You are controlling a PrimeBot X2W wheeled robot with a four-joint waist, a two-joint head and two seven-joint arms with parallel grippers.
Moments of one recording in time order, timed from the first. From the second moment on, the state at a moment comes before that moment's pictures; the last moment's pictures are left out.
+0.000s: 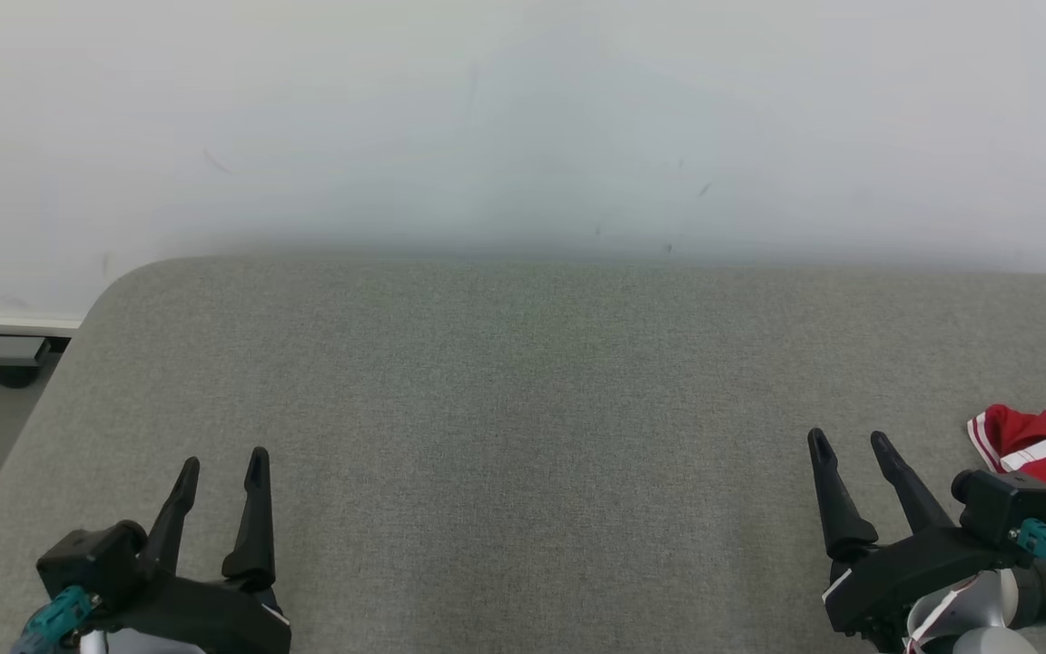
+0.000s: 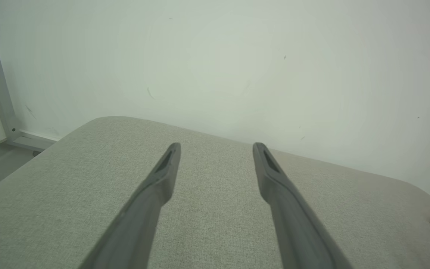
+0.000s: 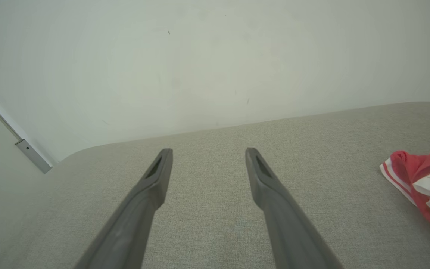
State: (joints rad) left arm -0.11 0.23 -0.29 0.13 -0.48 0.12 -0.13; right arm -0.03 -0.05 -0.04 0.10 0.38 0.04 0.03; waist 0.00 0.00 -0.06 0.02
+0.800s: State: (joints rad) left arm -0.08 0.22 -0.24 0.17 -0.47 0.12 -0.12; right arm -0.03 -0.05 -0.01 0.14 0.40 0.01 0.00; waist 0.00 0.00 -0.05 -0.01
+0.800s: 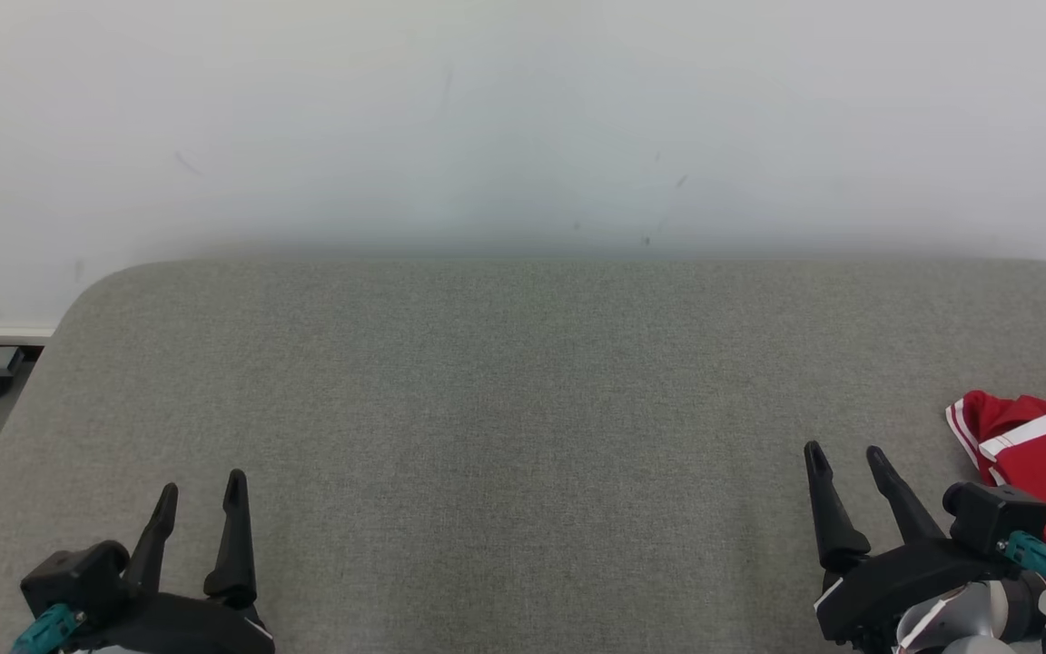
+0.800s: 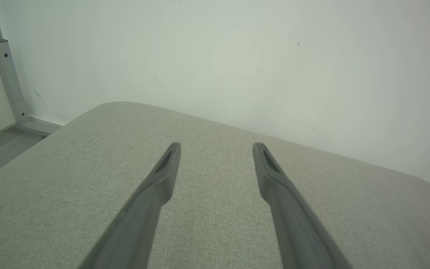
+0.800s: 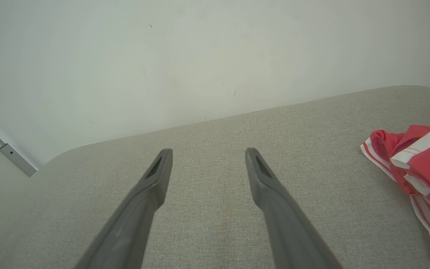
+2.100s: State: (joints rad) left arm -0.02 0.16 -0.20 0.24 -0.61 0.09 -0.07; right arm 0.01 -0.04 -0.02 0.23 0.56 0.01 0.01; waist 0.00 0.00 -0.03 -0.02
